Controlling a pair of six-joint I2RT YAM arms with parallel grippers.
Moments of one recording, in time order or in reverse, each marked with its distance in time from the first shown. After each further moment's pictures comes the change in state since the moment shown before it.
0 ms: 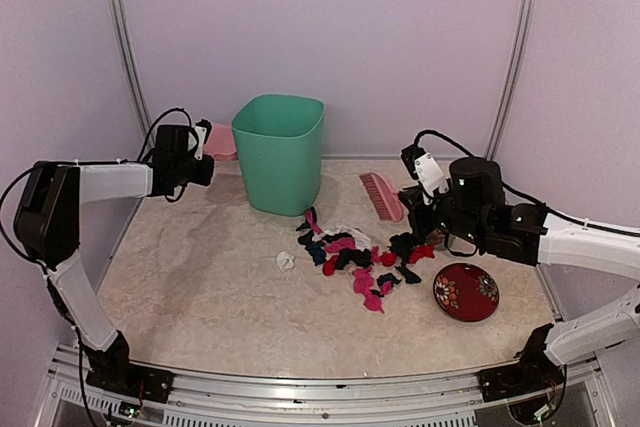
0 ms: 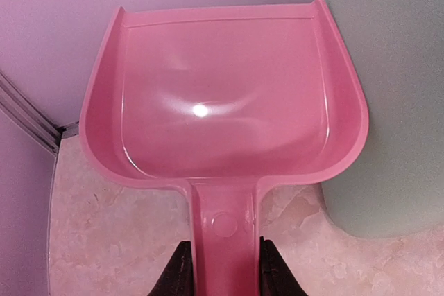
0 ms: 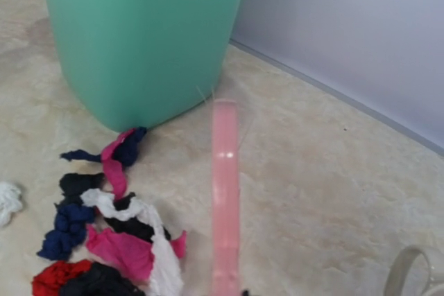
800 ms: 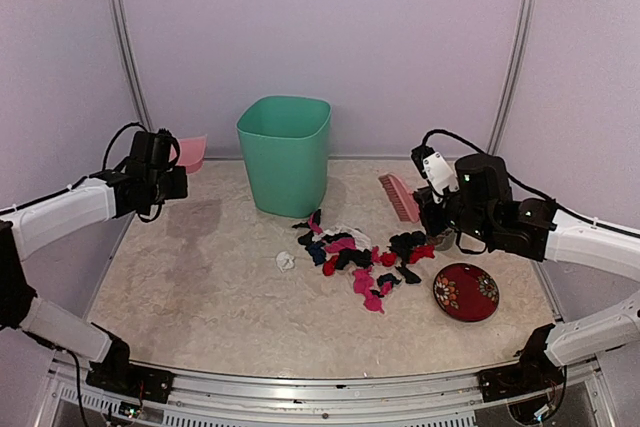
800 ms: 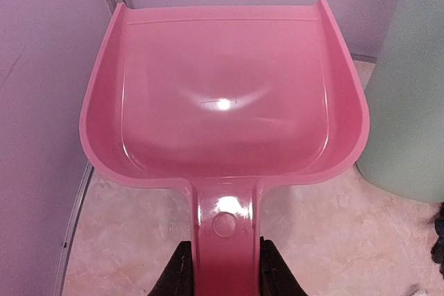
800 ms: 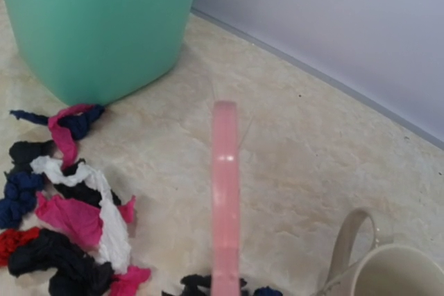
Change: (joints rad) left arm -0.092 -0.406 -0.193 -0.340 -0.340 -0.368; right arm -0.037 -0.034 0.024 -0.131 0.061 -0.020
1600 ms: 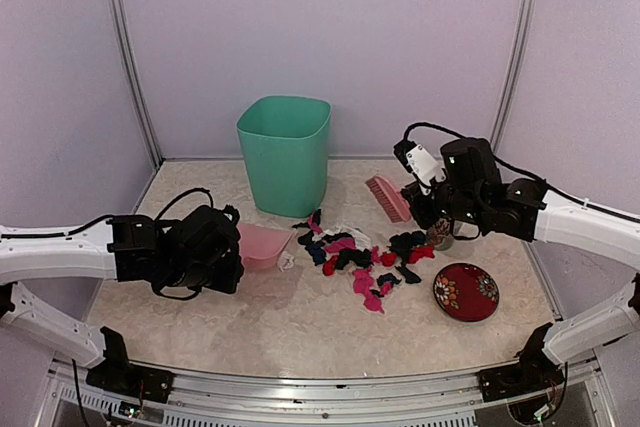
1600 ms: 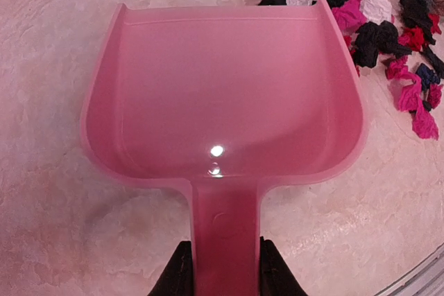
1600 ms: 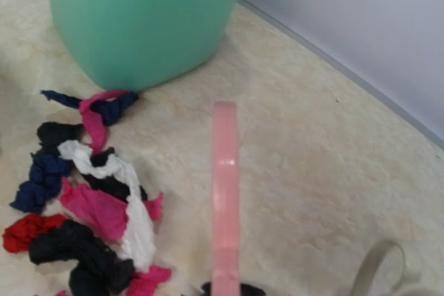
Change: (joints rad) left arm -0.737 -0.128 -0.106 -0.426 0.035 -0.461; right arm -0.016 0.106 0.146 -0.117 -0.105 -0.066
